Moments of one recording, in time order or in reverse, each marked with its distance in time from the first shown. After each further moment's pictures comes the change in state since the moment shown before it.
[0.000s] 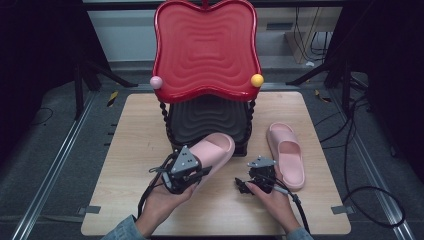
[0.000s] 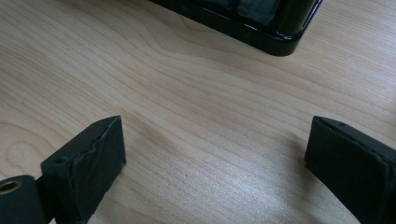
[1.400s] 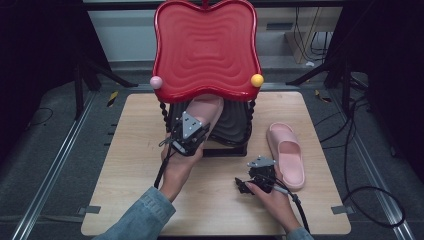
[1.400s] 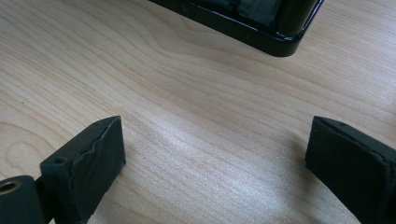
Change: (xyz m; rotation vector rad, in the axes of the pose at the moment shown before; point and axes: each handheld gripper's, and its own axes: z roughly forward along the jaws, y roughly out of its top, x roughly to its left) left arm 0.052 0.038 0.048 -0.169 0.355 -0.079; right arm 0.000 0.000 0.000 -0.002 0.002 -0.003
